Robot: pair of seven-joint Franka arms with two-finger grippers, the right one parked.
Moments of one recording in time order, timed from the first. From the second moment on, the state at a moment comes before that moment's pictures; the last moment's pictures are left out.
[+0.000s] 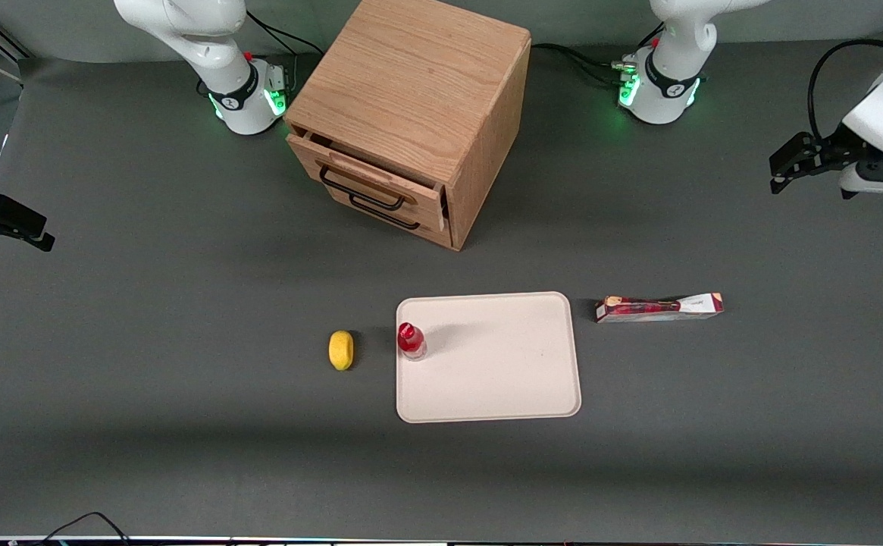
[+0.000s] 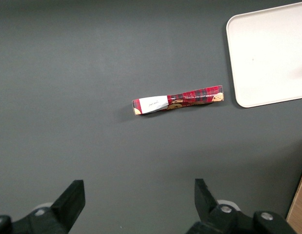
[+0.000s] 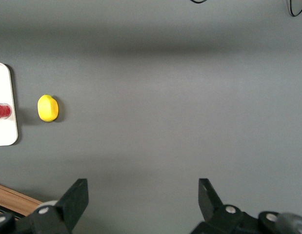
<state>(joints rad) 0.20 -0.23 -0.21 -1.89 -0.03 1.72 0.12</state>
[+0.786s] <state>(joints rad) 0.17 -0.10 -0.23 -1.90 0.02 1.77 0.29</state>
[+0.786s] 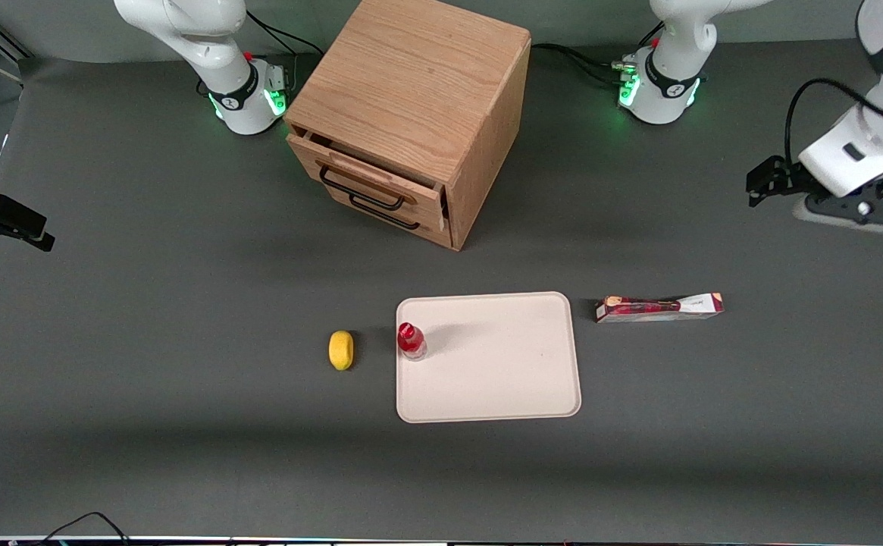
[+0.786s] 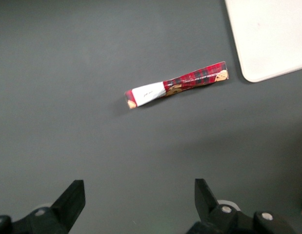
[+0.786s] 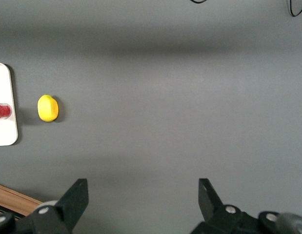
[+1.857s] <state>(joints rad) 0.07 0.35 -0.23 -1.90 0.12 2.20 1.15</state>
